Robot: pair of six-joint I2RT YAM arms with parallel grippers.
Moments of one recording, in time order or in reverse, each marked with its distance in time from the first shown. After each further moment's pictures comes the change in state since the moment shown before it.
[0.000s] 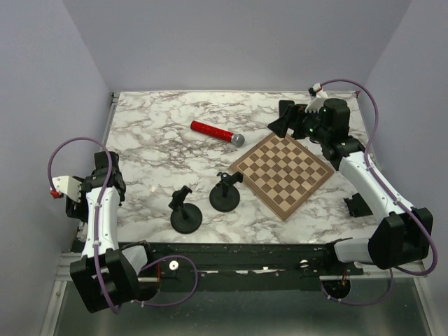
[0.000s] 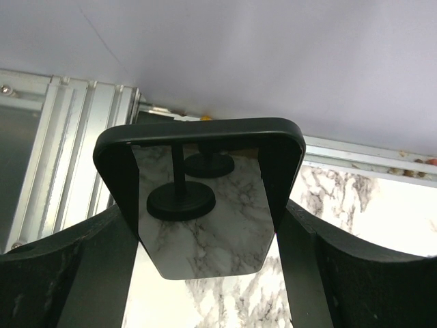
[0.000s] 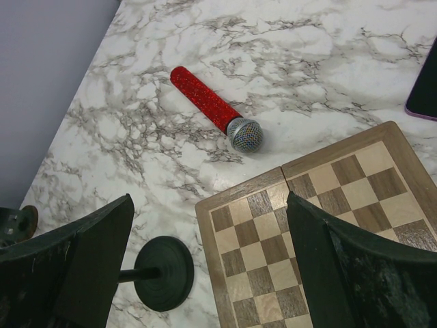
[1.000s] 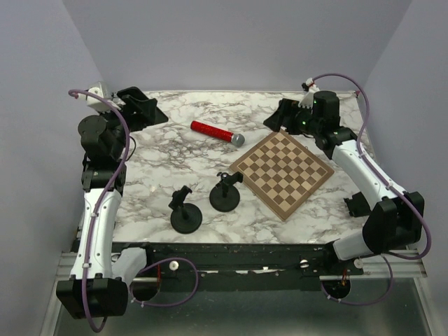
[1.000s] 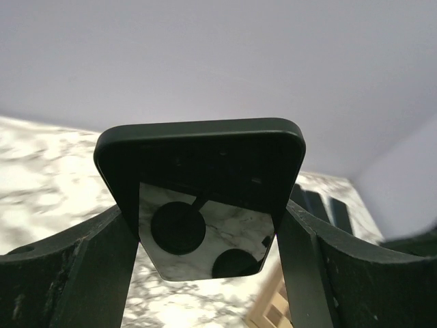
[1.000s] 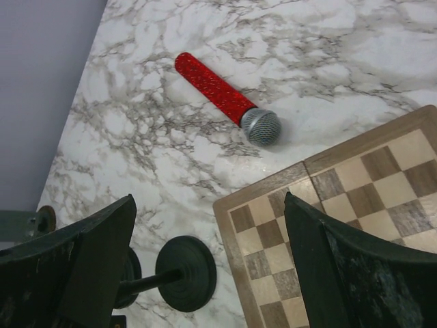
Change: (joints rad) left arm -0.241 -0.049 0.215 1.062 1.316 0.782; right arm 0.050 0.128 0.138 -0.106 0.059 0.063
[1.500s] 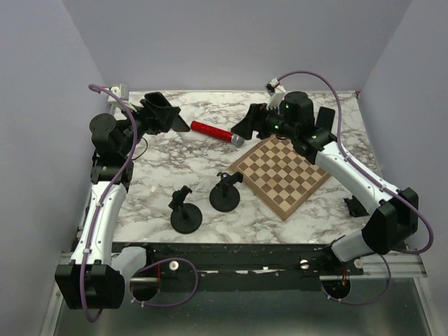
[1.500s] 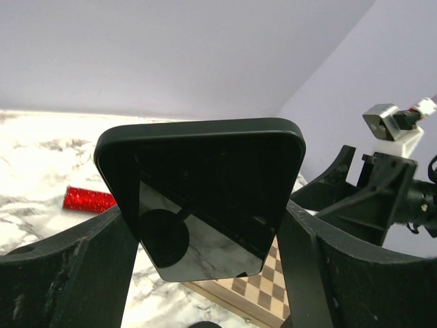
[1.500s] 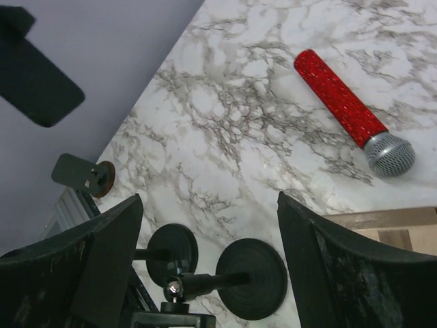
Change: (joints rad) left arm -0.039 0.047 -0.048 0.092 0.211 -0.103; right arm 0.229 0.013 0.068 0.060 -0.037 0.019
